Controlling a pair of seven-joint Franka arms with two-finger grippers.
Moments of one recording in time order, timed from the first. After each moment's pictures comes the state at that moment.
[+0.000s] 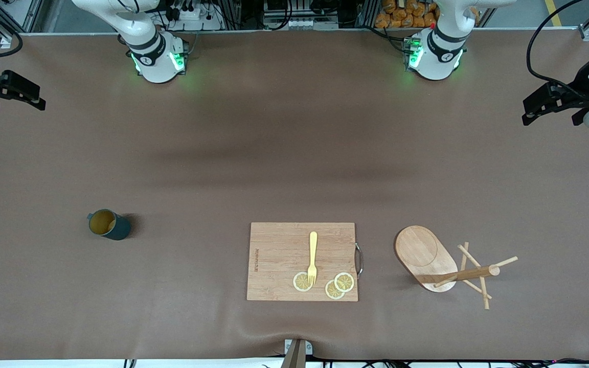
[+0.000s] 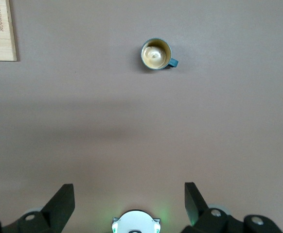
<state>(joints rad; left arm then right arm) -0.08 -0.03 -0.01 -1.52 0.02 1.49 -0.07 0.00 -0.06 -0.03 -1.54 0.00 1.36 -0.05</state>
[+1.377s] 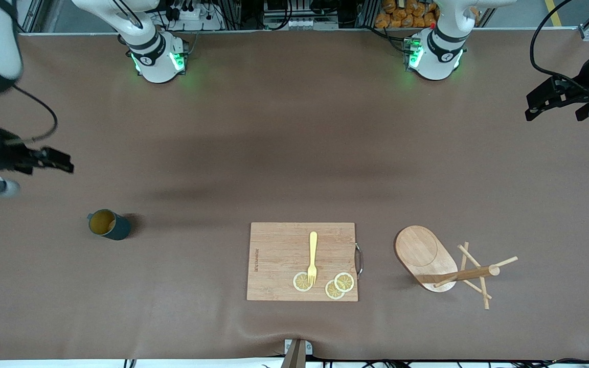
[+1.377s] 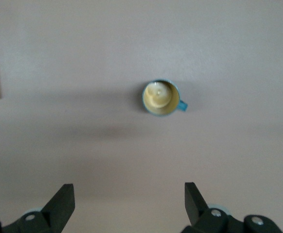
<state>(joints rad) -0.08 -0.03 -0.01 -1.49 0.01 1.47 -0.07 0.00 0.20 -0.03 -1.58 0.02 1.69 -0.05</state>
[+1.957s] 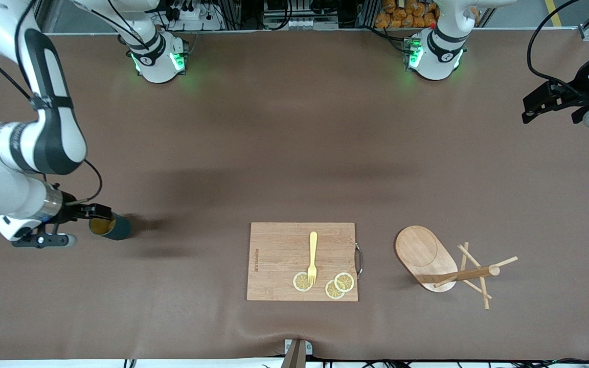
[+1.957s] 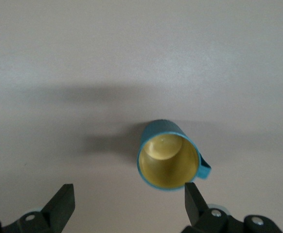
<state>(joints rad) -0.08 -0.02 -0.01 -1.51 0.01 1.47 -0.07 0.00 0.43 -0.03 -1.69 0.02 2.07 -0.05</state>
